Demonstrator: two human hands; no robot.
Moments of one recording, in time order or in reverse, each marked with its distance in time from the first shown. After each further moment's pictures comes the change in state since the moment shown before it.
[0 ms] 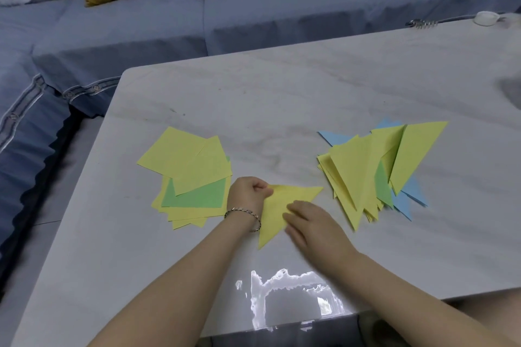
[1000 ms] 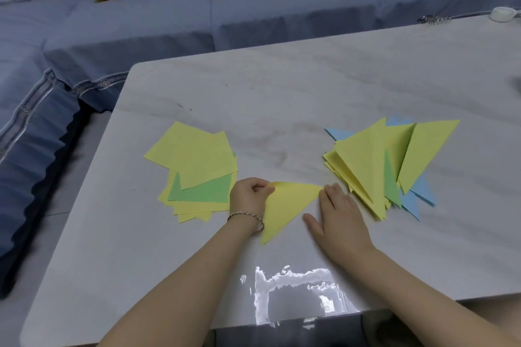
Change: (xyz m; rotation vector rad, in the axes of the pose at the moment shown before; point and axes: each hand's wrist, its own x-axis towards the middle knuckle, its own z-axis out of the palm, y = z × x) left_hand -0.007 -0.011 0.001 -0.136 0.093 -0.083; right_hand -0.002 0.010 -0.012 -0.098 -0.130 0.373
